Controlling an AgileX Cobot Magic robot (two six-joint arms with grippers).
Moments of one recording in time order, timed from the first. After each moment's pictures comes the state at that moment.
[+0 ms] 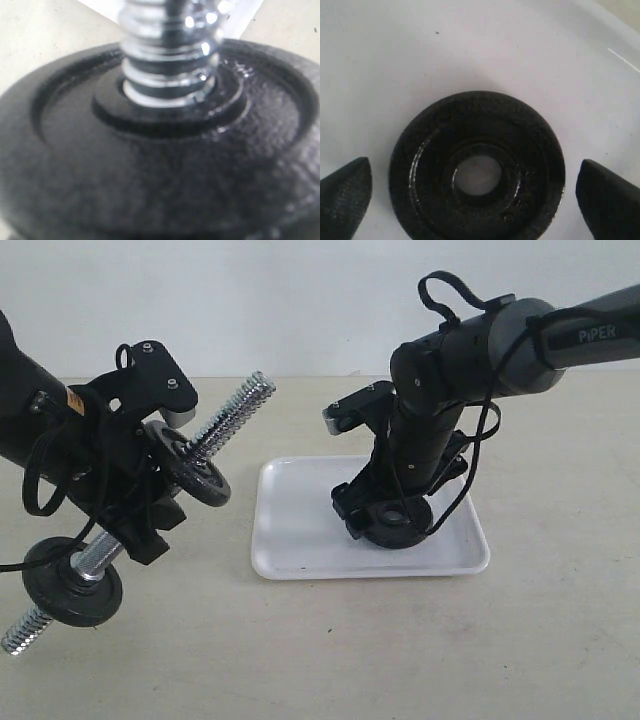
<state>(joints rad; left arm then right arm) -0.43 1.53 -0.95 -0.13 0.61 0.66 0.51 2.10 -1.41 -0.09 0.68 -0.03</state>
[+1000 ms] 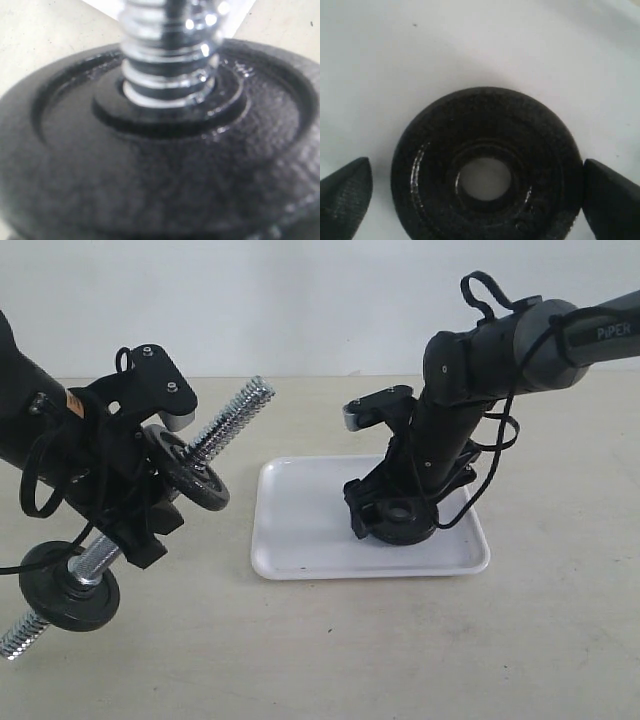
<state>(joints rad) -0.43 1.53 -0.95 -0.13 0.62 0.66 0.43 2.12 -1.42 0.16 0.68 -0.23</state>
